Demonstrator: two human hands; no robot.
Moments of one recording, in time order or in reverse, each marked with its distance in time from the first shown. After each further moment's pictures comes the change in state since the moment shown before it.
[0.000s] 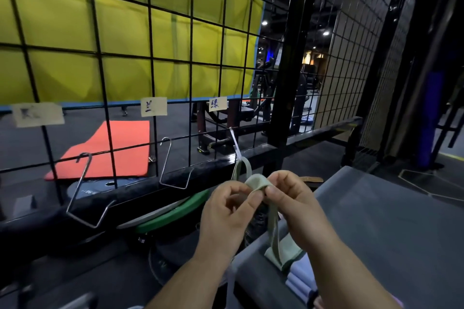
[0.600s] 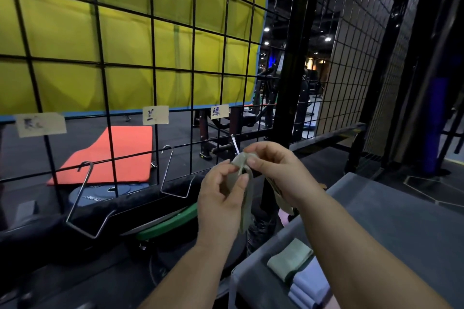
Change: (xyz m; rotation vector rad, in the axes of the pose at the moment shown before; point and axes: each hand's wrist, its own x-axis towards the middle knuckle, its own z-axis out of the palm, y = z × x) left_hand 0.036 0.000 0.005 0.034 0.237 0.095; right_hand 0.067 -0.037 0.010 -0.087 -0.107 -0.030
